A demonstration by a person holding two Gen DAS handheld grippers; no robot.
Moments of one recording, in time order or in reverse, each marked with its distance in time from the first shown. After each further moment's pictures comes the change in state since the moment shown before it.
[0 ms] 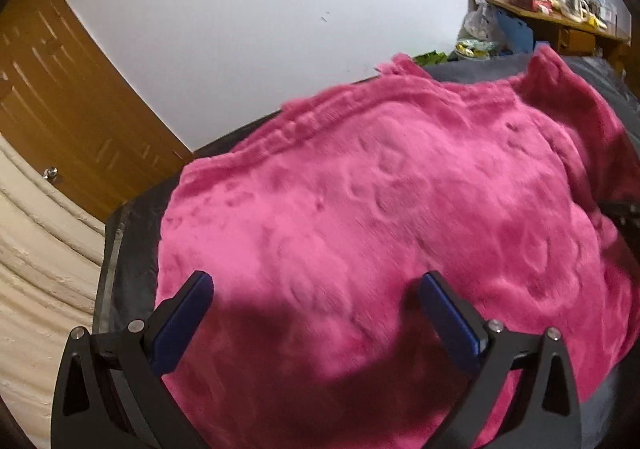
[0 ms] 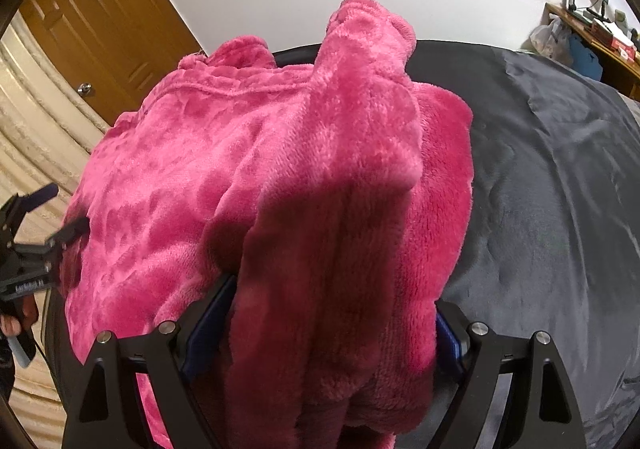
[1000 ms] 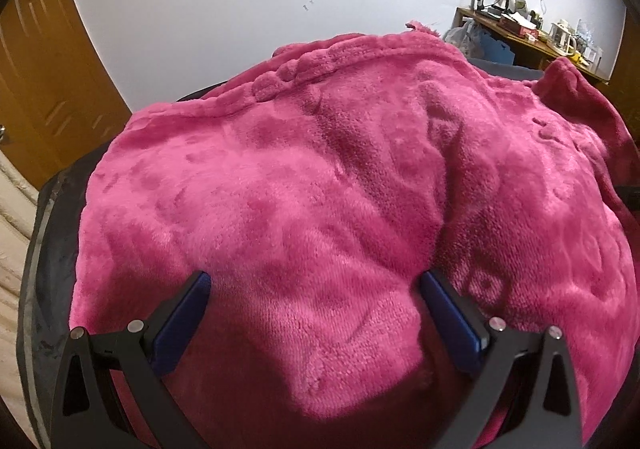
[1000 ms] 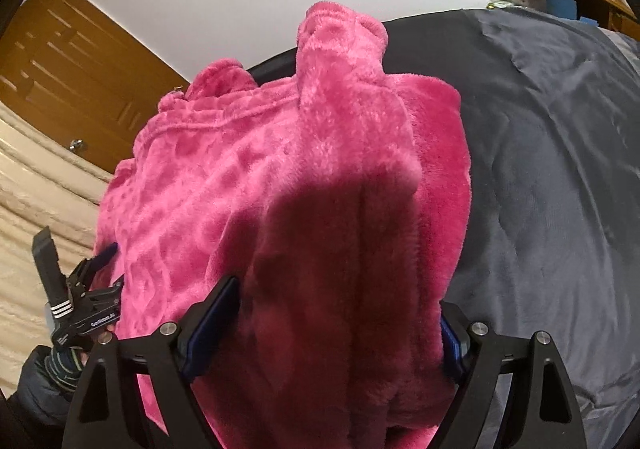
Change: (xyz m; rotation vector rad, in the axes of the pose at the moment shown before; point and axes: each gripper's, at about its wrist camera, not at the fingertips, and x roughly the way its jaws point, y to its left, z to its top) left arm 0.069 0.028 -0.027 -0.079 0.011 -0.228; right arm -0.012 -0.005 0.007 0.232 0.035 0.065
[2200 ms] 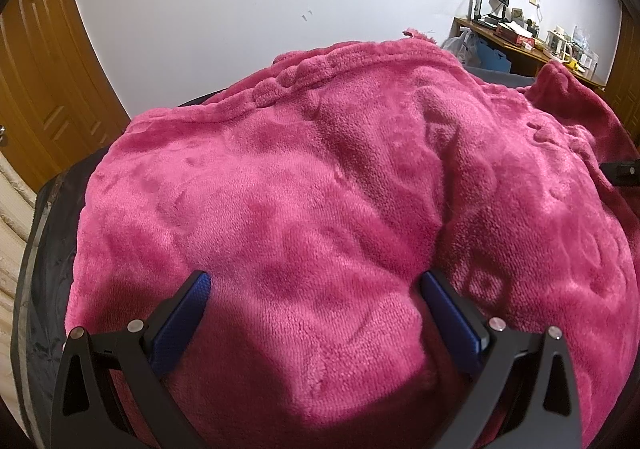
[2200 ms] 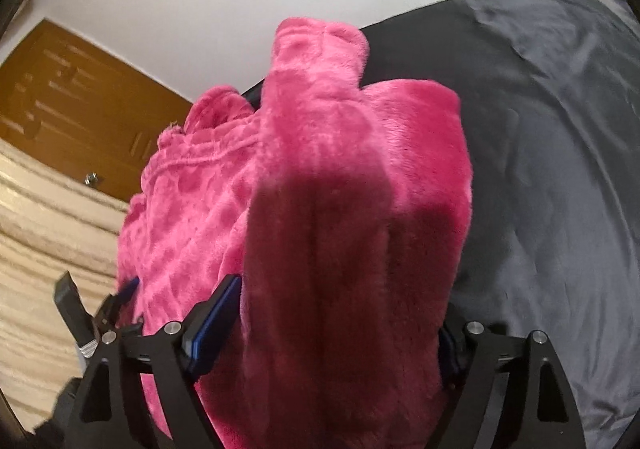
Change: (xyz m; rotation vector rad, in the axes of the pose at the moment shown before) left arm -0.003 0.005 -0.004 -0.005 -0.039 -0.002; right arm 0.022 -0.018 0.016 0.090 -0.025 0.098
